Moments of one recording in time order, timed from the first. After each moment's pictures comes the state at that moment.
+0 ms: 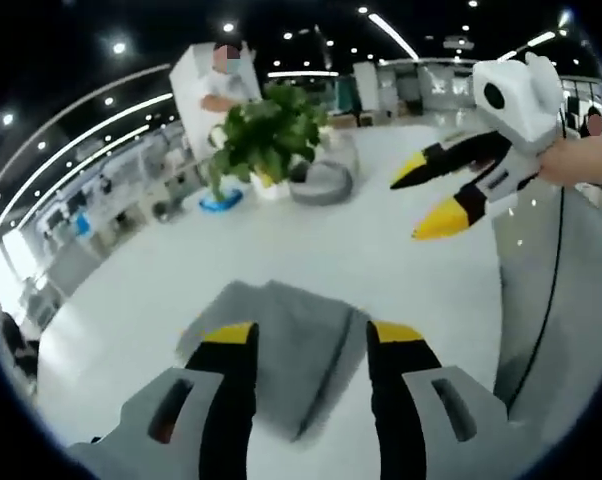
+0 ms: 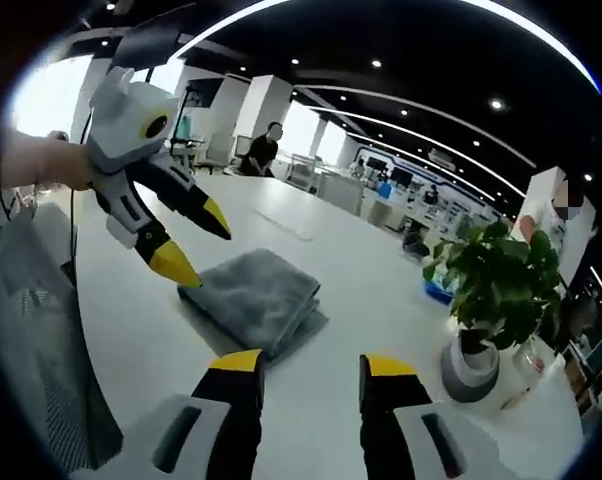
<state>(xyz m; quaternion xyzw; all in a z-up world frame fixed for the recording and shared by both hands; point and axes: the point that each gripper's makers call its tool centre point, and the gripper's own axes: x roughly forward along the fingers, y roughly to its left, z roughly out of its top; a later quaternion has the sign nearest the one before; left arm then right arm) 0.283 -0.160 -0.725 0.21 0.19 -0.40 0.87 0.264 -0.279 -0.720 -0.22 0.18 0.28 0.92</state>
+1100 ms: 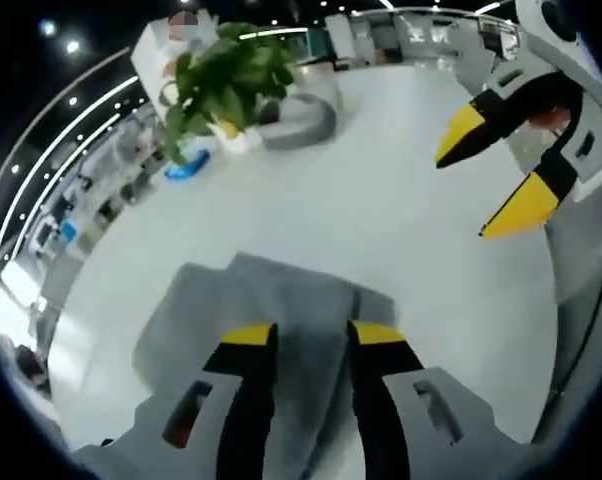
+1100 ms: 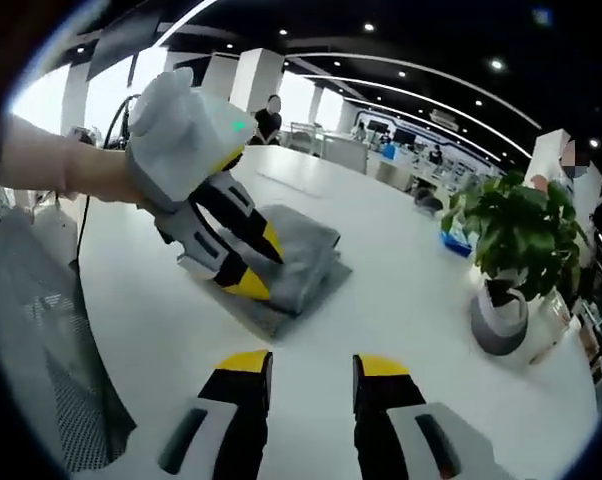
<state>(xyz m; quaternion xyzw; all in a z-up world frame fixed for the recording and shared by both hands) 0.320 -0.193 -0.812 0.30 0.27 -0.40 0.82 0.245 -0.276 -0.773 -0.19 0.27 0.27 0.90</state>
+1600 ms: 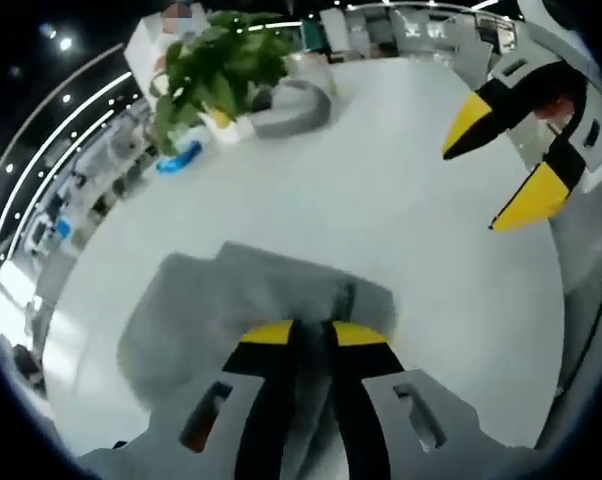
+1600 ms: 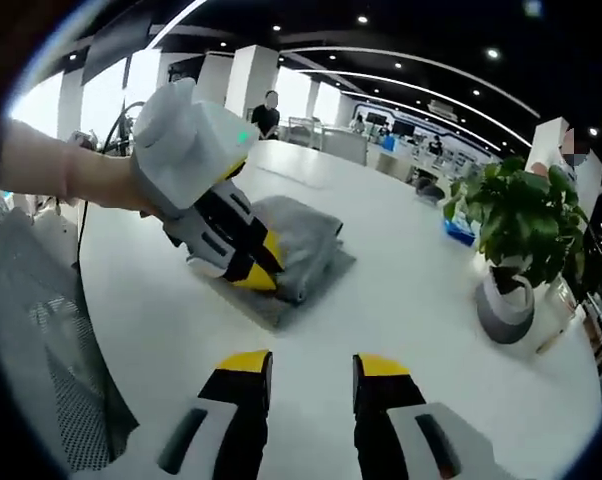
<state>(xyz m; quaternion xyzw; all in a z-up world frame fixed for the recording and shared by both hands) 0.321 -0.196 -0.825 0.29 0.28 -0.41 0.82 0.246 -0.275 -0.784 -0.19 0.28 0.28 0.90</state>
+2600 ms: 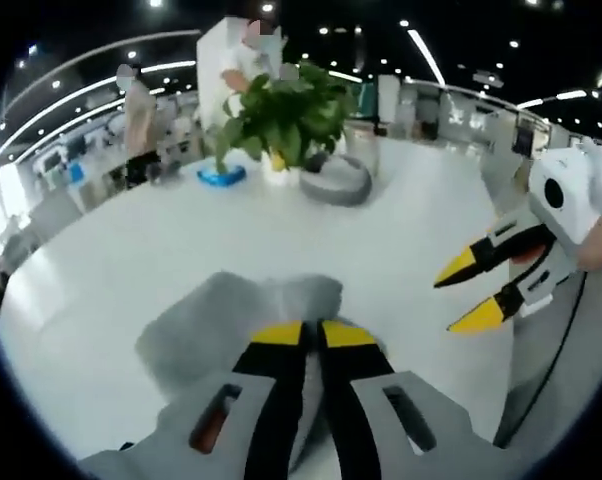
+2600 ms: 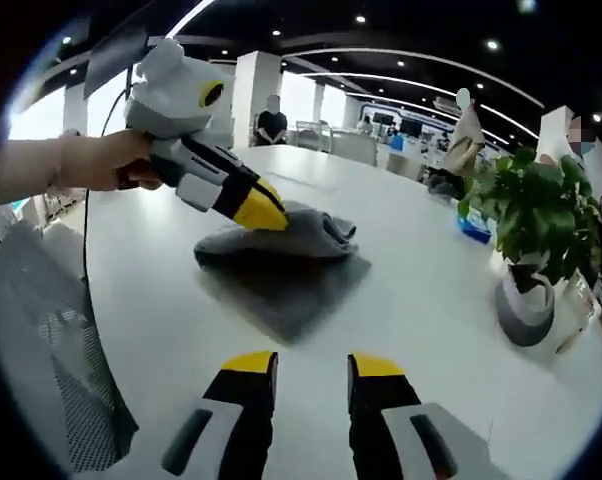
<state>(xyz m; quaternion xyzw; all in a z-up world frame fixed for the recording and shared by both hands) 0.330 -0.170 -0.751 0.11 0.24 -0.39 0.88 0.258 -0.257 -0.790 -0.17 0.28 0.31 0.89</state>
